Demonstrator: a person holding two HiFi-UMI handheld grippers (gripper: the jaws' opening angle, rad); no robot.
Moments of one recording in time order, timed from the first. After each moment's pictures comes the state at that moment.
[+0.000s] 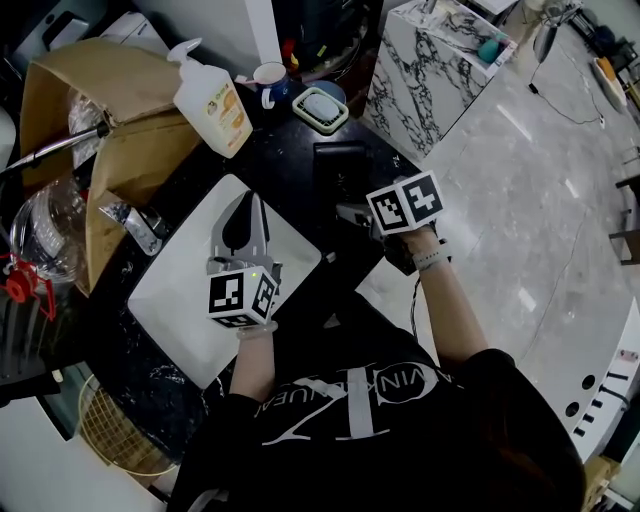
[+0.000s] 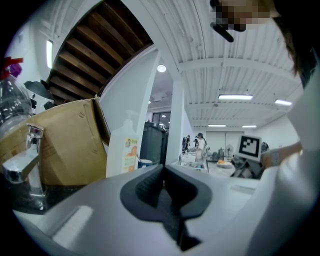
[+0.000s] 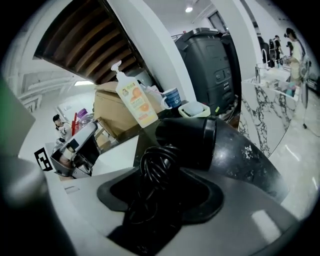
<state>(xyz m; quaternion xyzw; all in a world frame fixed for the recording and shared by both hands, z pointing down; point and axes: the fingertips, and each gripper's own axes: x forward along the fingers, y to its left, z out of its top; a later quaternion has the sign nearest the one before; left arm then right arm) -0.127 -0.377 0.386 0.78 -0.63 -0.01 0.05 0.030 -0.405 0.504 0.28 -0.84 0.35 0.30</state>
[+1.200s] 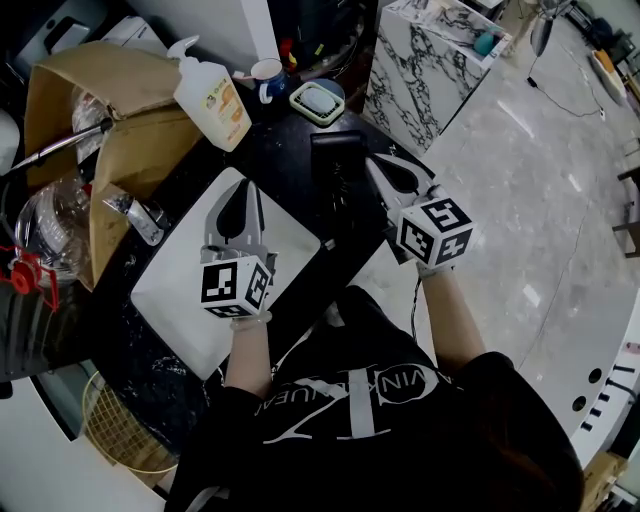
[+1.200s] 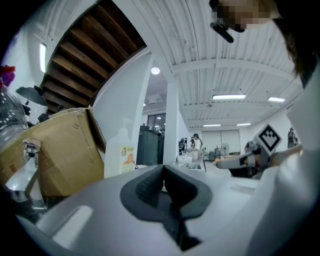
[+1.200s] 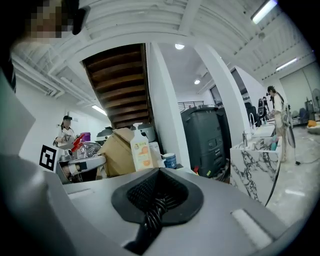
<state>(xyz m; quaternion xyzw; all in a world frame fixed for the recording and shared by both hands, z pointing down) -0.121 -0.366 0.365 0.79 -0.61 -0.01 0.02 0.068 -0.410 0.387 0.41 -0.90 0.12 0.05</state>
